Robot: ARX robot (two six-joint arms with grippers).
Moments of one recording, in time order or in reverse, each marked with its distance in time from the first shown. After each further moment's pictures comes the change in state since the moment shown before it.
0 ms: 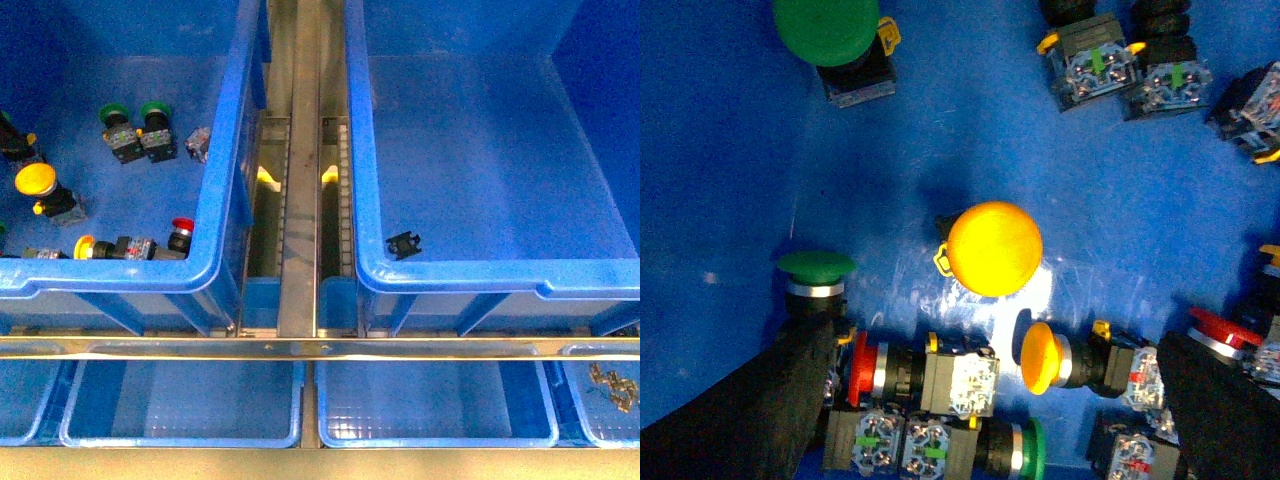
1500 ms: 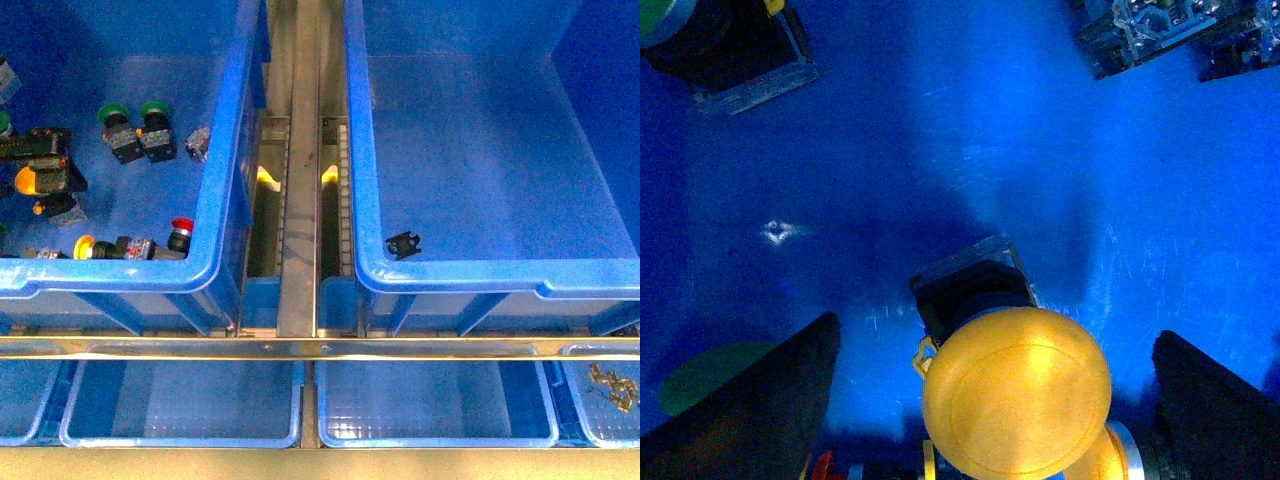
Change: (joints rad) left arm -0.017 0.315 0.225 -0.018 0.021 0.090; right arm 0.000 0.000 0.000 0.000 0.000 0.000
